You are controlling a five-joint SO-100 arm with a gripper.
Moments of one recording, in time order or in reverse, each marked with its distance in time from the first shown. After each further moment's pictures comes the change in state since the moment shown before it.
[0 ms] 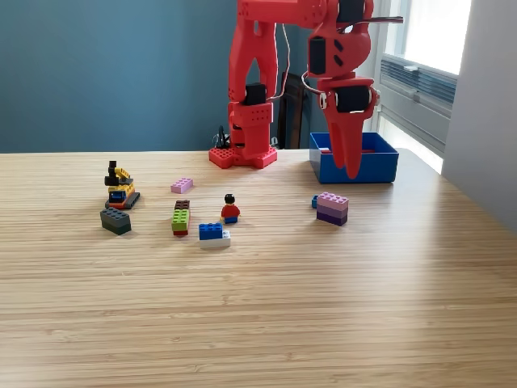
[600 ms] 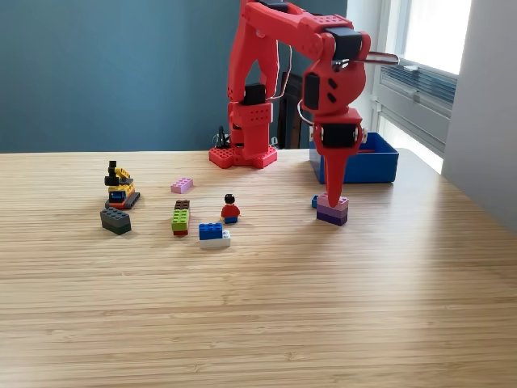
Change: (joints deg) arm 1.9 -8.3 6.2 -6.4 8.5
